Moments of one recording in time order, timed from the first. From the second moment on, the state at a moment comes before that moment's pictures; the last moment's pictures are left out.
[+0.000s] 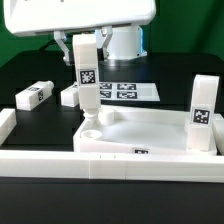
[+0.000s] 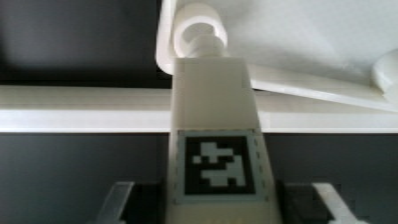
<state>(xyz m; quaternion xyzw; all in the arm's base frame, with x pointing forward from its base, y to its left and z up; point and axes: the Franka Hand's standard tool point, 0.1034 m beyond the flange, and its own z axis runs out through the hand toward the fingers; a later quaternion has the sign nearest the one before) 0.593 -0.079 0.139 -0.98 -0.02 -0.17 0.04</state>
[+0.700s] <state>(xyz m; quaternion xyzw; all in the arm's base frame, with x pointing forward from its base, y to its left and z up) 0.597 -0.083 0.124 -0.98 -0.05 -0.18 0.02</state>
